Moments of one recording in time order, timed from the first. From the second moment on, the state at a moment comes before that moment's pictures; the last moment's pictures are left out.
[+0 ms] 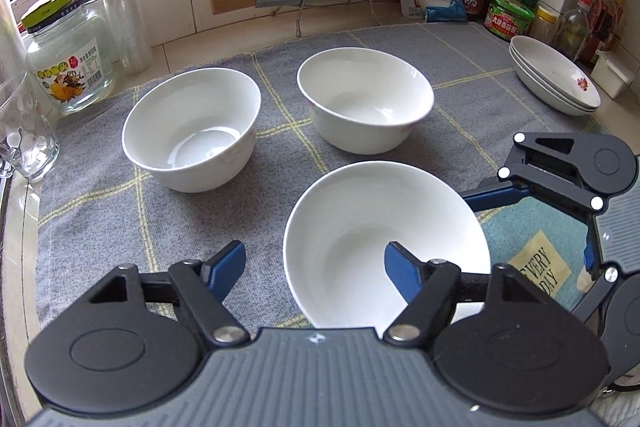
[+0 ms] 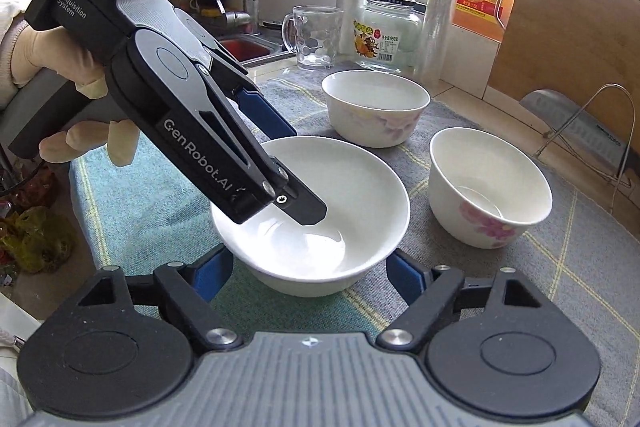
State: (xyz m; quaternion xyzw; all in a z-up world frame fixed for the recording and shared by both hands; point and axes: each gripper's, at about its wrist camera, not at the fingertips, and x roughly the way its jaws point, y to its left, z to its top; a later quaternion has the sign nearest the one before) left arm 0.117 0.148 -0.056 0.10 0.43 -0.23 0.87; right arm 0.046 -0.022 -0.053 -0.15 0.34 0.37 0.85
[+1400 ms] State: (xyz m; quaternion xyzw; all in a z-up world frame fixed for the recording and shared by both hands) left arm 0.116 0.081 -0.049 0.10 0.43 -0.33 0.84; right arm 0.037 -0.087 -0.029 -0.15 0.36 0.33 0.86
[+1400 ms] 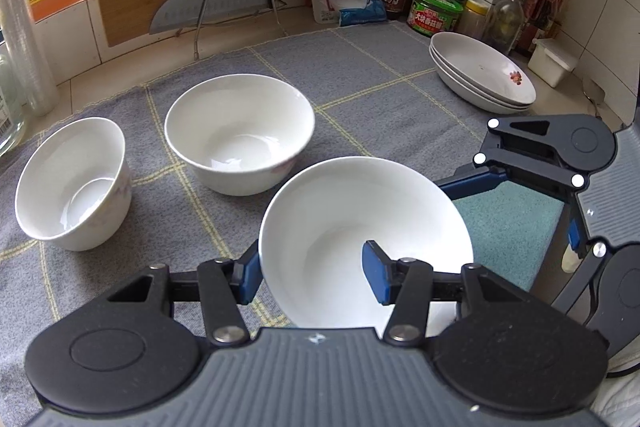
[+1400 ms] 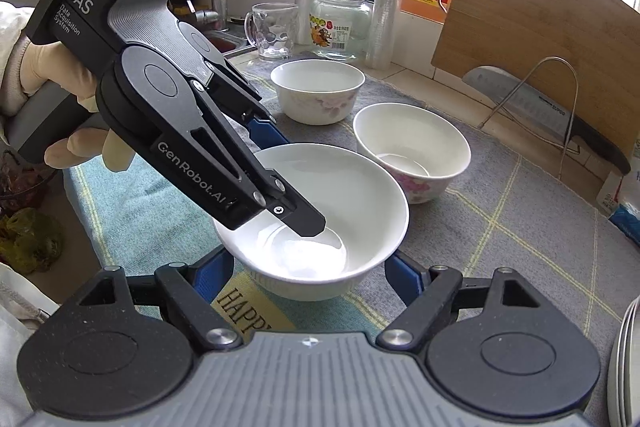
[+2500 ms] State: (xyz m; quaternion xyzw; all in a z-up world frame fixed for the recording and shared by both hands) left arm 0.122 0.011 -0.060 0.11 0.42 -0.38 0.82; right arm 0.041 -0.150 -0.040 -0.13 0.41 0.28 0.86
